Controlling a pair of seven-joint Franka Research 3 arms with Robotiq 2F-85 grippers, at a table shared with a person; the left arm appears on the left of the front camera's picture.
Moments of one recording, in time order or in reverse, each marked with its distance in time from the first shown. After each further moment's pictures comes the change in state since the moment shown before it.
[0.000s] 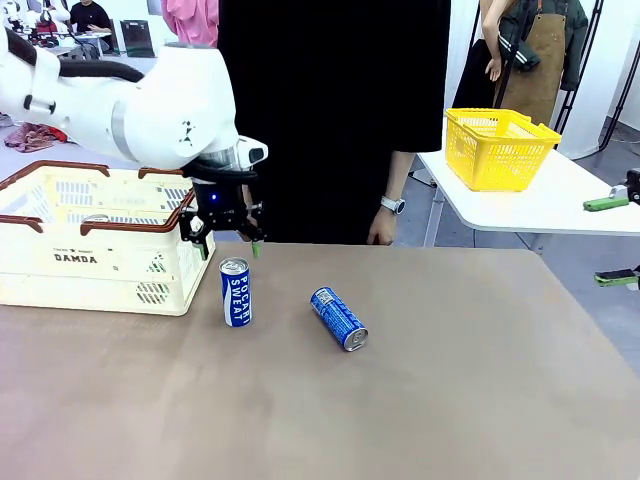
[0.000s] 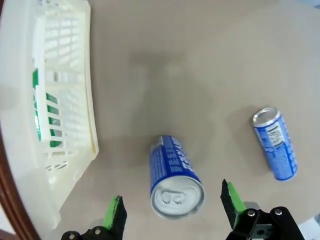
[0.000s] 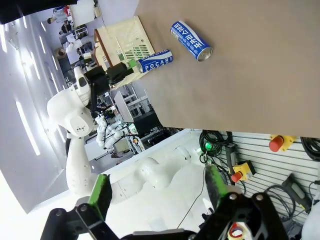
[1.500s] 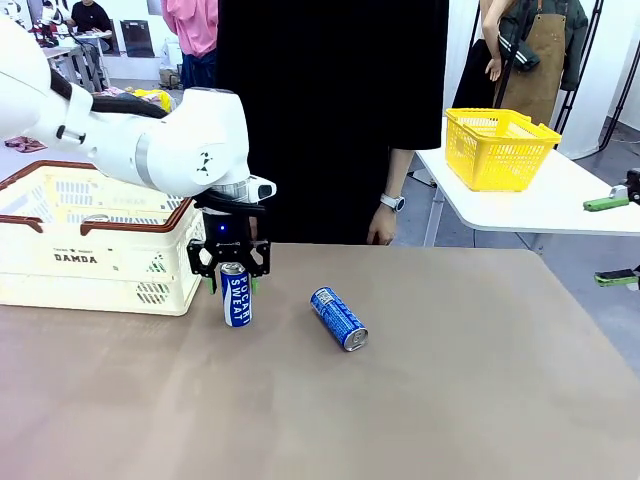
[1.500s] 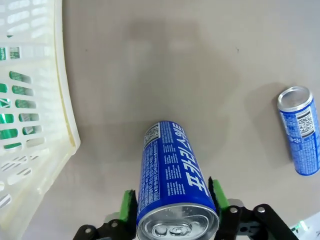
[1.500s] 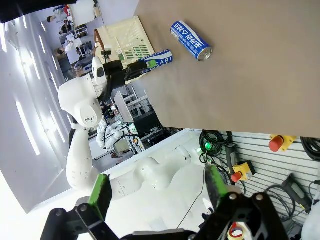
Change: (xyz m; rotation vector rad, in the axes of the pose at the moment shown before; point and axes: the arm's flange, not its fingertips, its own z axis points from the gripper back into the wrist) left arm -0.004 -0.008 -0.054 0.030 0.147 -0.028; right arm 0.000 0.000 0.000 0.000 0.000 0.000
